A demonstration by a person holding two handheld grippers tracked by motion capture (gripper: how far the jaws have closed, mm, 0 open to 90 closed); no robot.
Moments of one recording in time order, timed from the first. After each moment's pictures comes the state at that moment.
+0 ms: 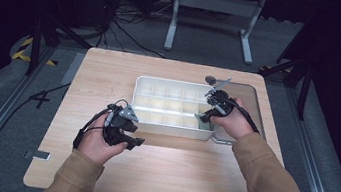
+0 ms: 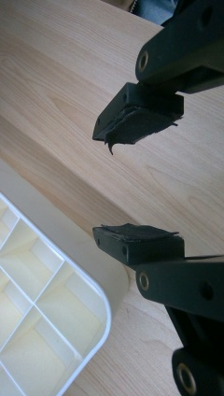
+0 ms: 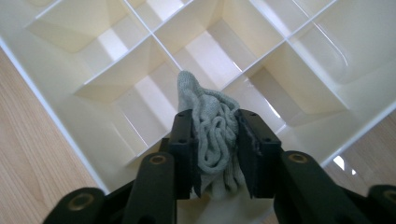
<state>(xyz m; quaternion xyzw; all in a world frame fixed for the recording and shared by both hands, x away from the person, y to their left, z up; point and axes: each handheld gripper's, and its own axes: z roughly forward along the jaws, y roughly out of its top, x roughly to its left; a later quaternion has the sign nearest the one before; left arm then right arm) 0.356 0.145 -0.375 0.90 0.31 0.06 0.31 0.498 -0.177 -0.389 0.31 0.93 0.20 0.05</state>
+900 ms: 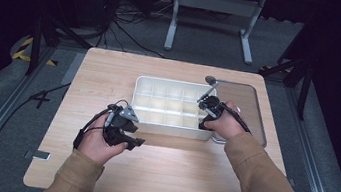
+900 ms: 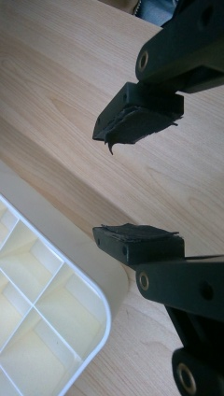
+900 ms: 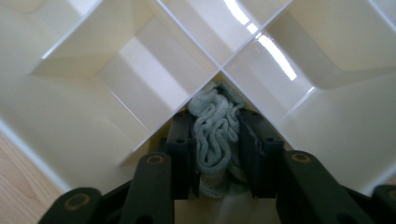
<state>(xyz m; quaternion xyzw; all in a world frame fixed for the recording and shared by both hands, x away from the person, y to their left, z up) 0.355 0.144 -0.375 0.90 0.31 0.06 0.31 0.498 -0.160 -0.412 0.35 0.93 0.11 0.02</state>
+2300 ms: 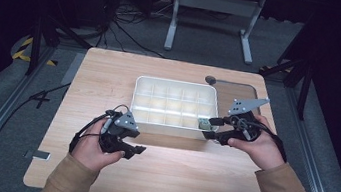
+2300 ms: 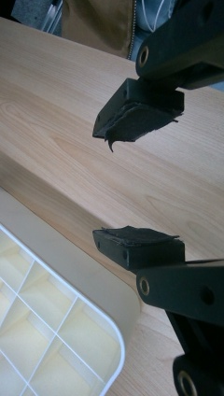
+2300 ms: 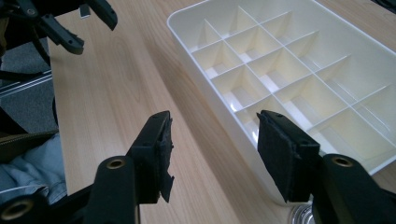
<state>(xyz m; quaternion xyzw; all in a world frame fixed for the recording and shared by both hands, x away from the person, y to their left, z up) 0.329 0.142 -0.361 0.90 0.26 0.06 0.34 0.390 -0.210 -0.332 0.21 0.89 0.41 0.05</state>
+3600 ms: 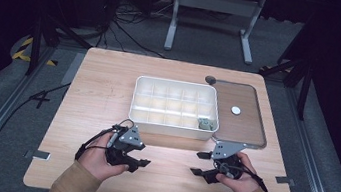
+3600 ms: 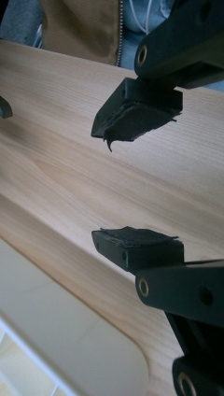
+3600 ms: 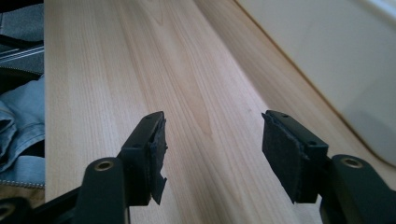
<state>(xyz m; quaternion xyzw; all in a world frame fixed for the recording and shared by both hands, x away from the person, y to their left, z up) 0.319 0.129 -0.404 0.91 0.23 0.03 0.34 0.341 -0.204 -0.448 0.17 0.90 0.41 0.05</state>
